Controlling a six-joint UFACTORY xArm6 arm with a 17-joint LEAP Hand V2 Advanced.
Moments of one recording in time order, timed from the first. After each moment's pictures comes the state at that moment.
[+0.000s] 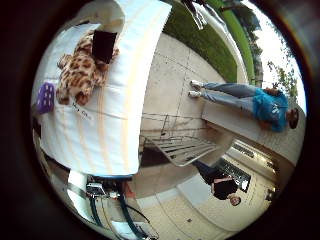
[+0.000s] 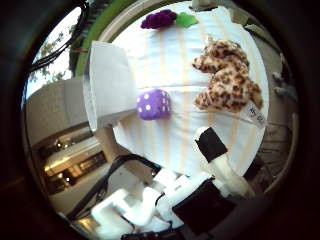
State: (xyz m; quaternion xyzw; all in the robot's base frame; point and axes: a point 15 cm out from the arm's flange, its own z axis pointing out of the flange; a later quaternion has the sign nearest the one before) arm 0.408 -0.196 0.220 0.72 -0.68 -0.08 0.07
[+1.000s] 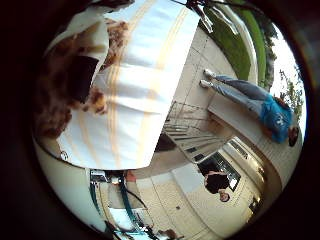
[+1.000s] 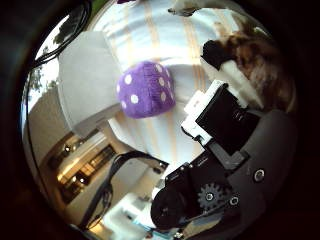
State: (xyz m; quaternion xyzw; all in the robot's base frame) arm 0.353 -0.134 0.218 0.70 -0.67 -0.23 0.13
